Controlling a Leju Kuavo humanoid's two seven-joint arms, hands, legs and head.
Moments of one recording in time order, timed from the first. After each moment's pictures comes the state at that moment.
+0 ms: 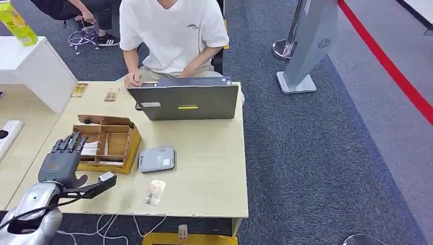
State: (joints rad) left arm -0.08 0.44 -0.08 -1.37 -1.29 0.08 0.10; right arm -0.09 0.21 -1.00 -0.18 1.32 -0.21 0.18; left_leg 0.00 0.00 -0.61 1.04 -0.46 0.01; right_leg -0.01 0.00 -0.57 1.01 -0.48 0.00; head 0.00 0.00
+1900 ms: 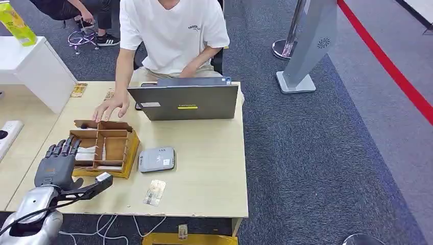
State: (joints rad) left arm -0.07 0.37 0.01 -1.31 -1.36 0.10 0.10; right arm -0.09 0.19 -1.00 -0.18 1.35 -0.18 0.17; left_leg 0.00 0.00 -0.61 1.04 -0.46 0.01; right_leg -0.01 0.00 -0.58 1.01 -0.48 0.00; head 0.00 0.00
